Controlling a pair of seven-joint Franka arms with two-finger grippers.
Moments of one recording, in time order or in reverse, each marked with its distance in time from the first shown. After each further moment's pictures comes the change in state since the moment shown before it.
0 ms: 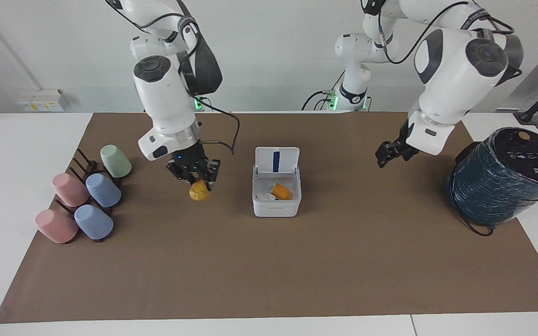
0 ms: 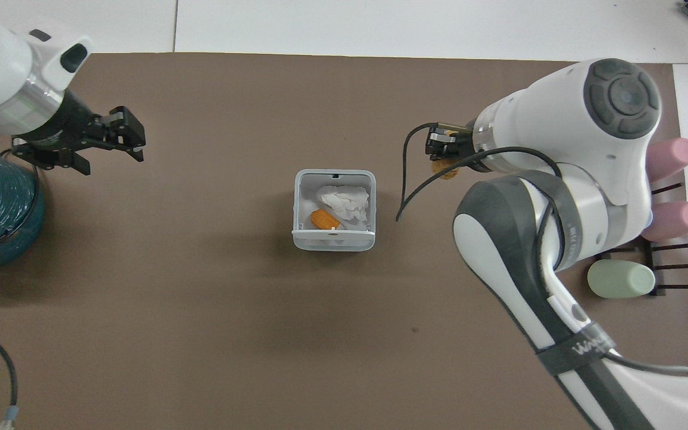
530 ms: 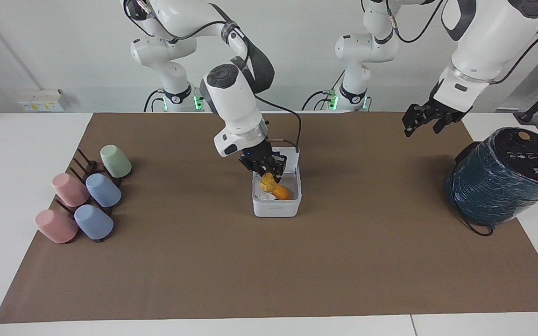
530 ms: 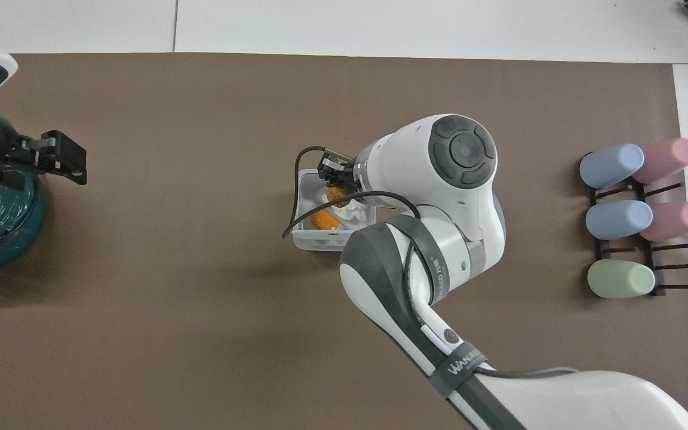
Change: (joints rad) left arm 0.034 -0.132 -0.022 -0.060 0.055 -0.062 0.134; right arm 0.175 0.110 0.017 0.008 0.089 0.142 0.273
